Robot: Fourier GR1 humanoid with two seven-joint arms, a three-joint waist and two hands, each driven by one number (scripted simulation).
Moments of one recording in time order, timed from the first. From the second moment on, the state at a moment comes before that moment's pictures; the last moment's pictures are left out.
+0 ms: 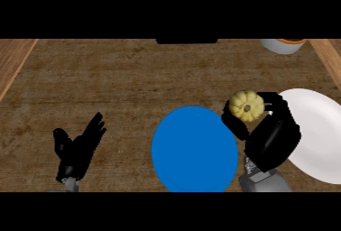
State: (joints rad) left arm 0.03 0.14 -0.08 -1.43 0.15 0.06 0.21; right arm -0.18 -0.01 0.29 -1.69 1.60 -0.62 1.06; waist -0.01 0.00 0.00
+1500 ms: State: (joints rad) left arm 0.01 0.12 -0.09 -1.45 0.12 0.05 0.23; right arm -0.22 -0.51 -0.19 -0.96 0.47 -0.84 0.40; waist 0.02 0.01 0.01
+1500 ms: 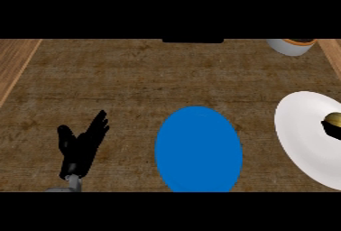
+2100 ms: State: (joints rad) left arm 0.02 0.11 -0.08 -1.43 0.11 0.06 0.21; right arm -0.28 -0.45 -0.48 -0.83 0.04 -0.71 -0.27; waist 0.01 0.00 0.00
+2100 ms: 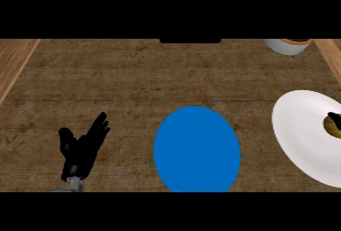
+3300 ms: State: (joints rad) left arm 0.04 0.09 -0.07 -1.46 0.10 0.05 0.22; right arm 0.40 -0.23 -0.54 -1.38 -0.17 -0.24 -0.45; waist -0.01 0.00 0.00
